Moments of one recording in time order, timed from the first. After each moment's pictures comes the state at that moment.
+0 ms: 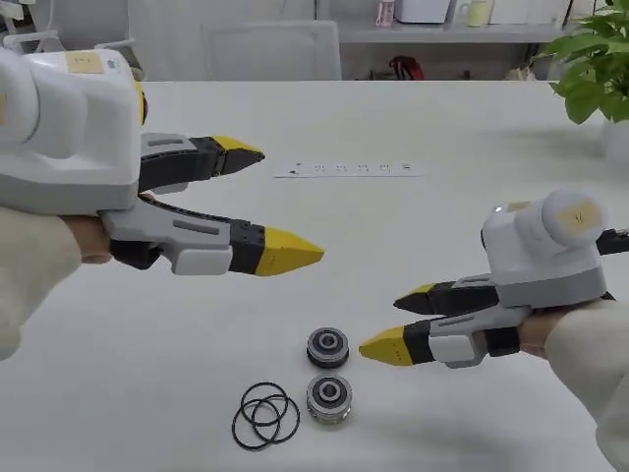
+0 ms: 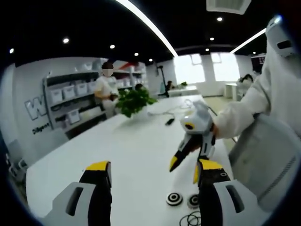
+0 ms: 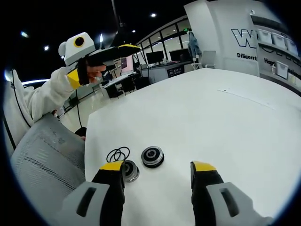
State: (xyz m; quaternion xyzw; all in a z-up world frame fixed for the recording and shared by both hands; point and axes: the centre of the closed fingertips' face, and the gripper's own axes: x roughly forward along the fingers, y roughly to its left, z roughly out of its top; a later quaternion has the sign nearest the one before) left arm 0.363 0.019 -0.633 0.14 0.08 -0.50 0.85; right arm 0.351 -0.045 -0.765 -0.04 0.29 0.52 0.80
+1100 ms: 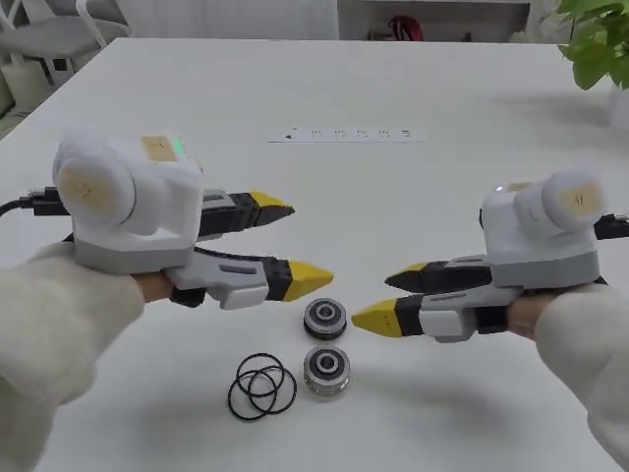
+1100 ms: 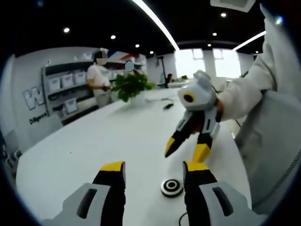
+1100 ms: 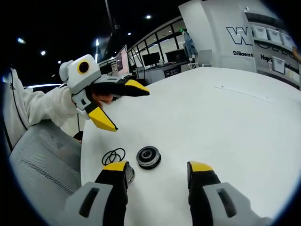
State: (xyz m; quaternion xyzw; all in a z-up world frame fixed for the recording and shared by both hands) left arm 0.367 0.003 -0.720 0.14 0.12 -0.50 0.85; right arm 0.356 -0.040 -0.777 -0.02 0.29 0.51 0.81
